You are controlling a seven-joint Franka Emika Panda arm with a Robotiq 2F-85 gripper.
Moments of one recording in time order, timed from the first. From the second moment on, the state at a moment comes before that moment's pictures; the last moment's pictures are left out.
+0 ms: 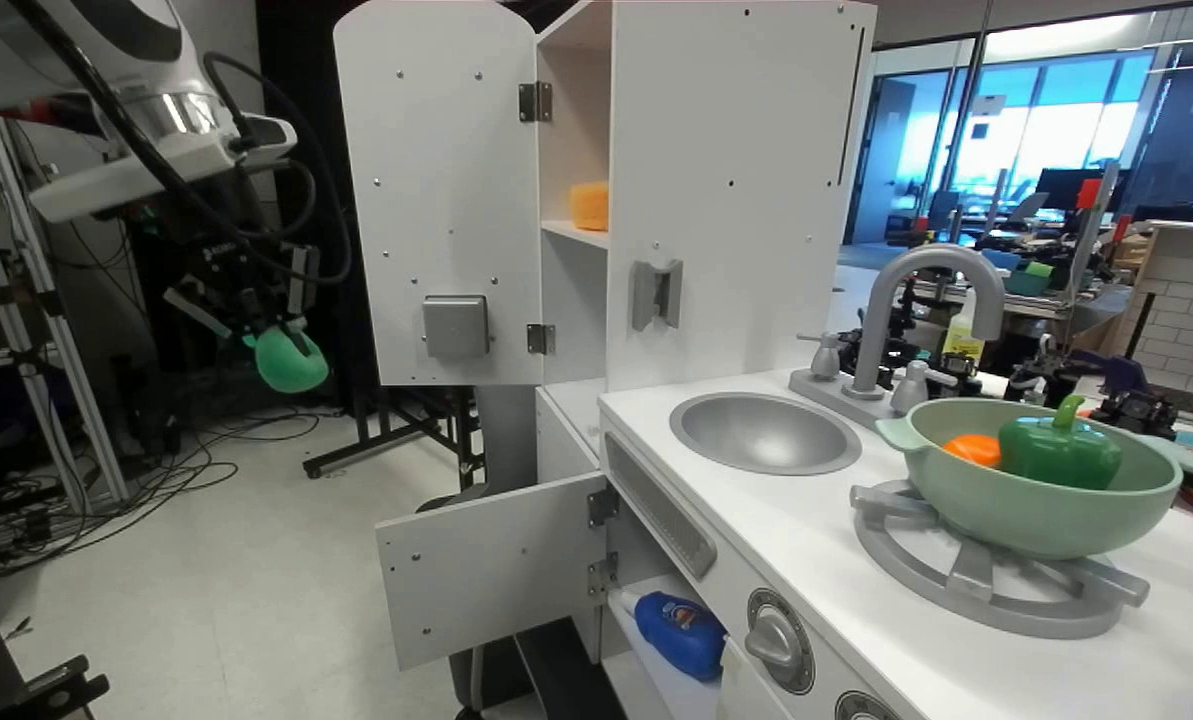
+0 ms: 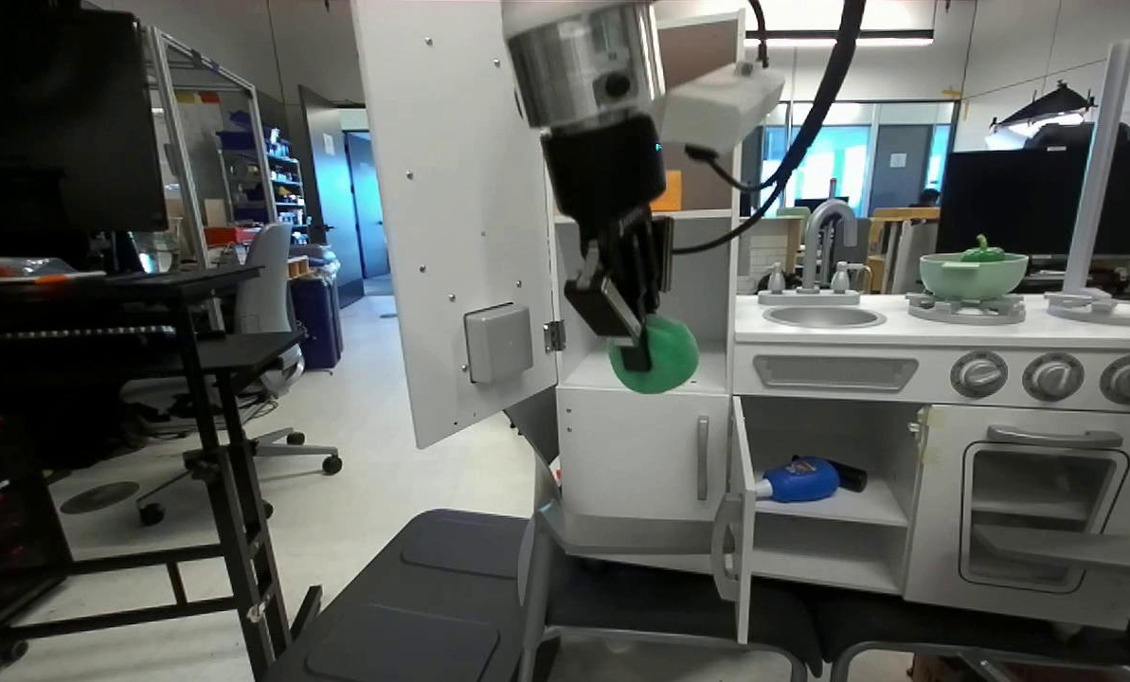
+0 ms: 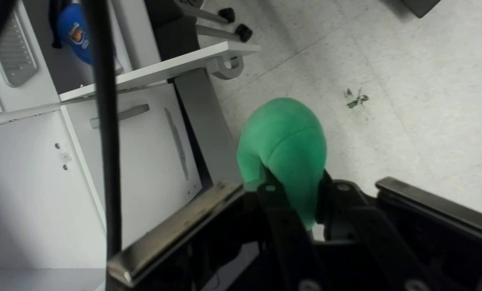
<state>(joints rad) 0.33 0.36 0.19 -1.98 -0.54 2.28 0.12</state>
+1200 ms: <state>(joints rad) 0.40 1.05 -0.05 -1.20 -1.08 2.37 0.46</state>
